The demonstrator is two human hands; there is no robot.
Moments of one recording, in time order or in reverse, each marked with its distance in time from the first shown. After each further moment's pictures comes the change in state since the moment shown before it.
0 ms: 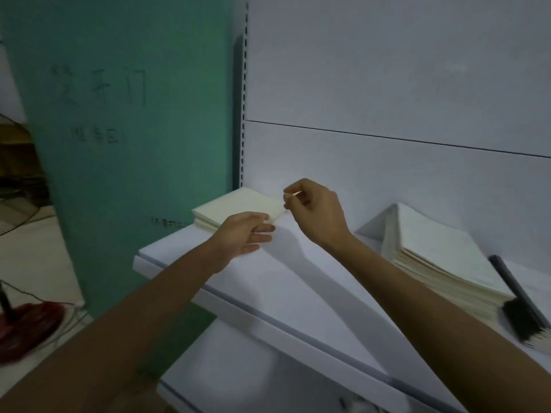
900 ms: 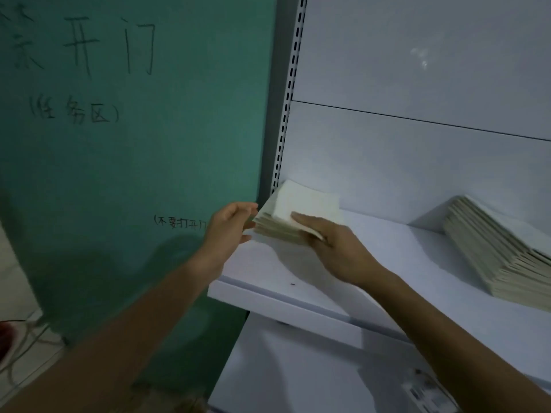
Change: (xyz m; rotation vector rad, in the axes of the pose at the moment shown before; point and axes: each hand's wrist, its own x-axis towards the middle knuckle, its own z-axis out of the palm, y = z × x) left_hand 0.052 -0.037 -0.179 -0.070 0.010 0.177; right_hand -0.002 -0.044 0.145 -0.250 -0.285 0.070
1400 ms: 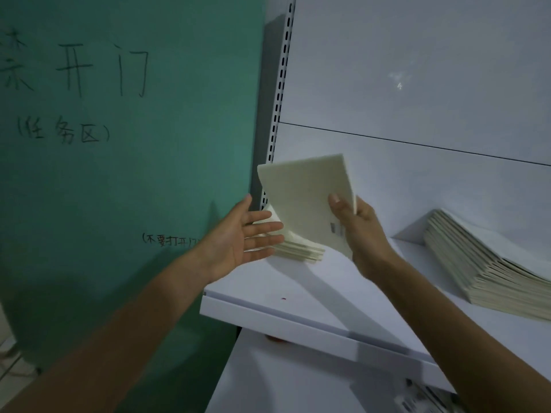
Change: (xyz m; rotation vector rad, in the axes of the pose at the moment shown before) left_hand -0.002 0.034 0.006 -0.316 -0.336 -0.259; right_hand 0.004 -0.028 -0.047 0.806 0.344 0.175
